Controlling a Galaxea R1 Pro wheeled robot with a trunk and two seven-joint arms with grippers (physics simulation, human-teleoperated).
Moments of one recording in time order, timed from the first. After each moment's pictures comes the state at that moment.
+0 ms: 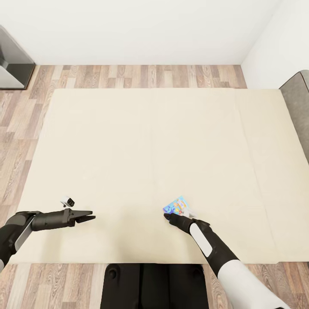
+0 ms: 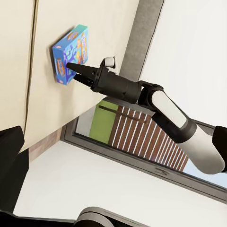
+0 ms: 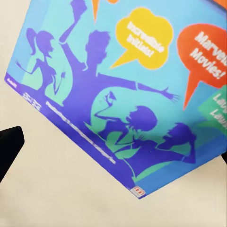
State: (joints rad) left arm -0.72 0.50 -0.12 -0.75 0.36 0.85 -1.56; right arm -0.68 0.06 0.25 -0.75 -0.67 0.42 -0.05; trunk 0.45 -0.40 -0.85
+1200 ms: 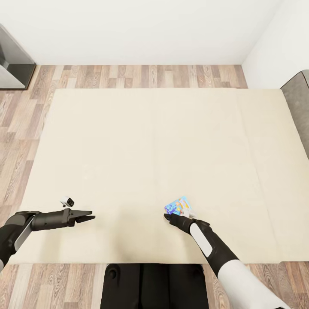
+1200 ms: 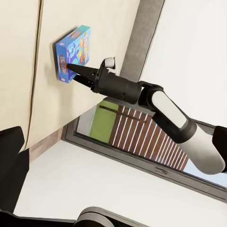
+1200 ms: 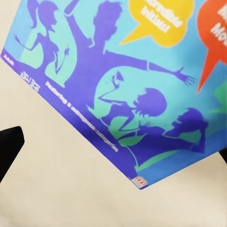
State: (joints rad) left arm -0.72 0.50 -0.12 -0.75 0.36 0.85 -1.56; right arm -0.68 0.06 0.25 -0.75 -0.67 0.43 -0.06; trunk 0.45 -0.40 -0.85
